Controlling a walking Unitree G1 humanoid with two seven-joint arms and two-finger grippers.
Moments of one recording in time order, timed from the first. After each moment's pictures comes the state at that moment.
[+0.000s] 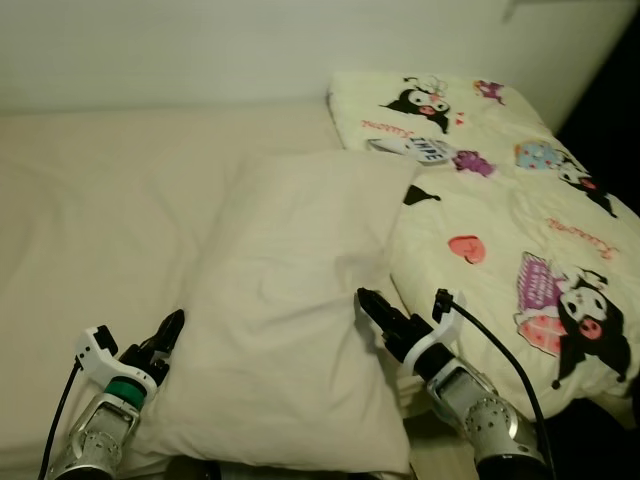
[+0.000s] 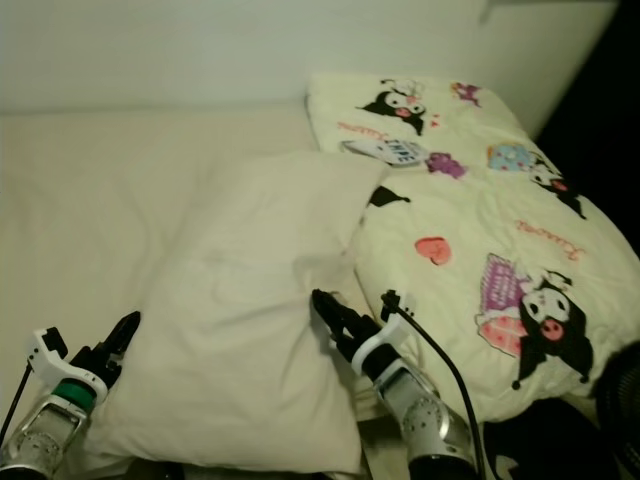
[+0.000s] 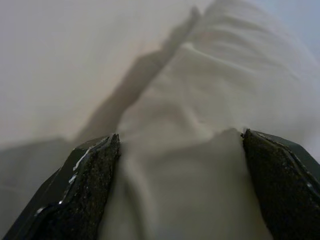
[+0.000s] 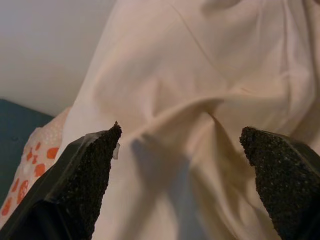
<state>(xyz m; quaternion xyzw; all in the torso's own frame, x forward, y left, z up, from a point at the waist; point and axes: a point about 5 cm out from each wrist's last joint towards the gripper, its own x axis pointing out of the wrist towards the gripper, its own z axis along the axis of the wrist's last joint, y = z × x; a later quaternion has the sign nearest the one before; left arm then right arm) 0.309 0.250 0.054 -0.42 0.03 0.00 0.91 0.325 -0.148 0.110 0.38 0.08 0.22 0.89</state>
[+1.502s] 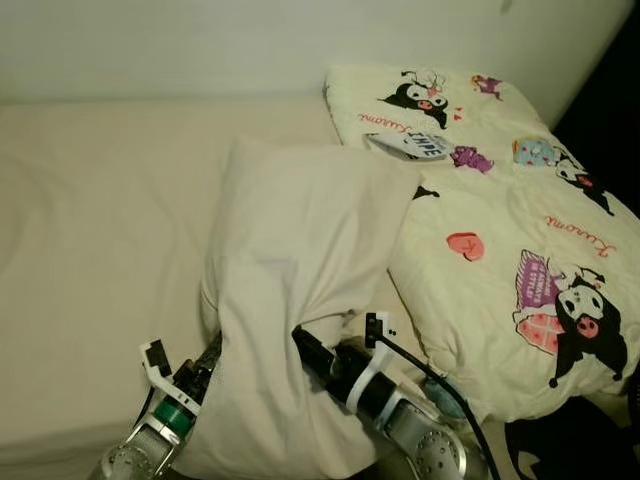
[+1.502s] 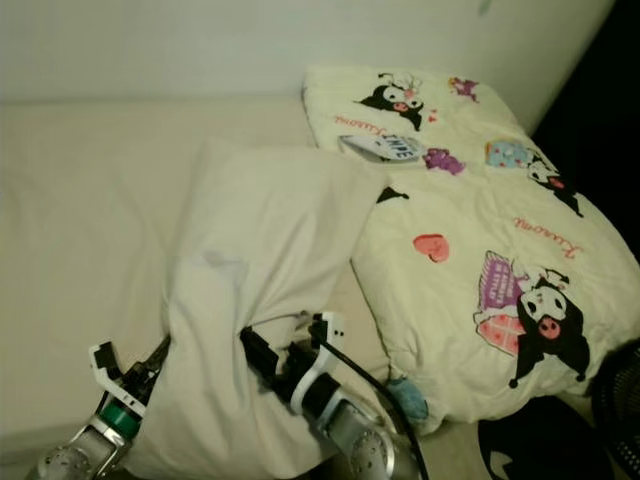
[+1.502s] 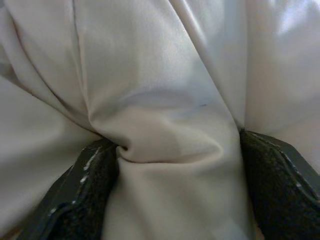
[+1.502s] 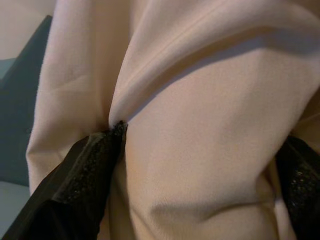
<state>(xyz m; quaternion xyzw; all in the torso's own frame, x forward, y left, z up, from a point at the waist) 0.288 0.168 0.049 -0.57 0.07 -0.28 0.77 0.290 -0.063 0.101 0.35 0.13 0.39 0.84</state>
